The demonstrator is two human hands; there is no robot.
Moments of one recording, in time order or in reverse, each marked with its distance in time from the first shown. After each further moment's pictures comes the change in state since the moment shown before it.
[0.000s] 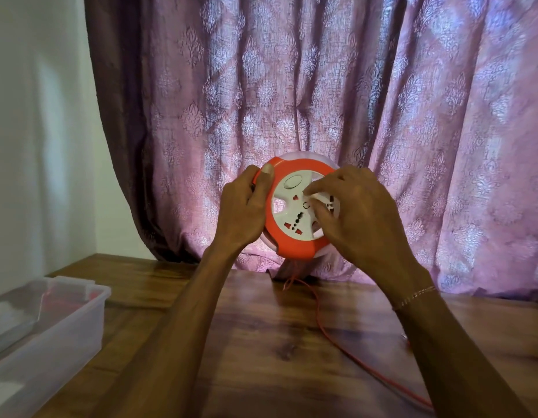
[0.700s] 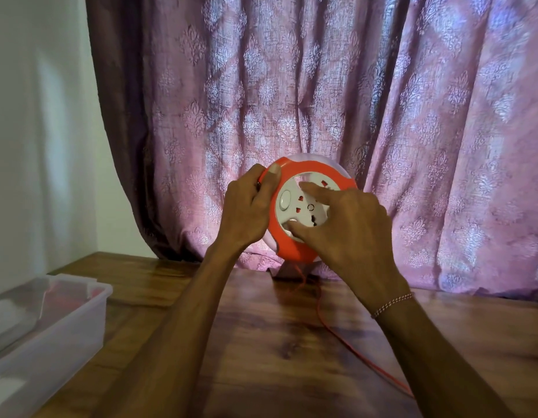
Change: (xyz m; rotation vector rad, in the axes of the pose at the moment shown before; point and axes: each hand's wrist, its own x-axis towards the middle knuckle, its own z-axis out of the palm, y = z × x) left_hand -0.002 0.008 -0.001 -0.015 -0.014 -0.012; right_hand -0.008 -0.014 0.020 -0.114 0.029 0.136
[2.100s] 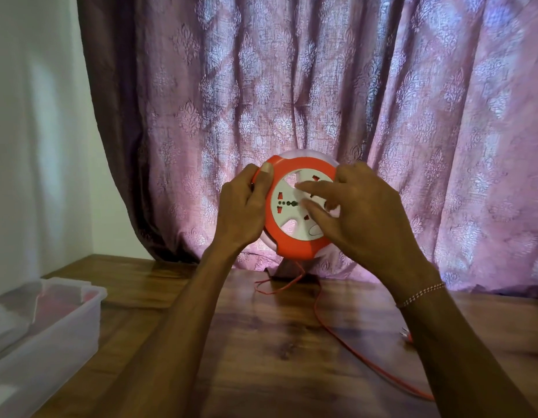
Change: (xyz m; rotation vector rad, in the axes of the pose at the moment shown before) left_hand 0.000 -0.006 0.003 -0.034 0.002 -0.008; right_hand 0.013 0.016 -0.024 -0.015 -0.021 -0.280
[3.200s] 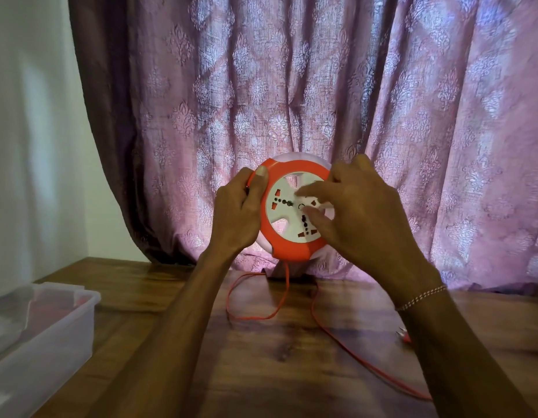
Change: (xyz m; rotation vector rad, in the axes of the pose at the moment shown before) left_hand 0.000 -0.007 0.004 0.027 0.007 0.007; right_hand 0.000 0.002 -0.002 -0.062 0.015 0.004
